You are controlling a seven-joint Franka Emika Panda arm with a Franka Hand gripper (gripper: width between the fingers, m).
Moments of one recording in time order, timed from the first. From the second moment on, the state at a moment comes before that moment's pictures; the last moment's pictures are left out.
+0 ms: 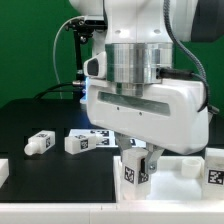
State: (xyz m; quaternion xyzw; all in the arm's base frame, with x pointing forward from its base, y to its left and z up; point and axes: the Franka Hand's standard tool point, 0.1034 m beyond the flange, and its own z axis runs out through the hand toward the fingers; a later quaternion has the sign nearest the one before) arm 0.637 0.002 0.070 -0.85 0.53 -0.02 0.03
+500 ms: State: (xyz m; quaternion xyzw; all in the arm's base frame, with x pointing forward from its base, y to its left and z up) arm 0.637 0.003 0.069 -0.69 0.72 -0.02 0.05
